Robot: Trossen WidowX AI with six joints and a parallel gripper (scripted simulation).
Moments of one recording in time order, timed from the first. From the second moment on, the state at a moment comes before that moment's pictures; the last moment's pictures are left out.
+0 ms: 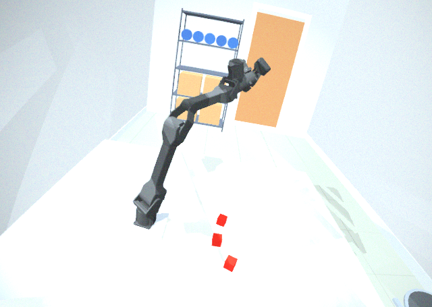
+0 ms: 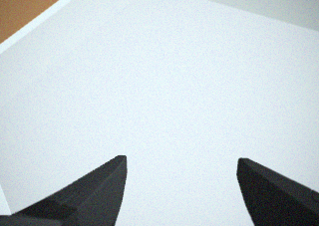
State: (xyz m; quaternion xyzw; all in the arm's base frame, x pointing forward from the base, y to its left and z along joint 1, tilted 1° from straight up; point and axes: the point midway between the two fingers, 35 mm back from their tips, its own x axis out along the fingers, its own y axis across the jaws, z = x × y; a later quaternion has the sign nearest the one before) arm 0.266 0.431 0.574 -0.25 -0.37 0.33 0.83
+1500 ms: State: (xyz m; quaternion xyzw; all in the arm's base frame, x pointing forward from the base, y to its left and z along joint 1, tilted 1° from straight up) arm 0.357 -0.051 0.152 0.05 0.65 -0.06 0.76
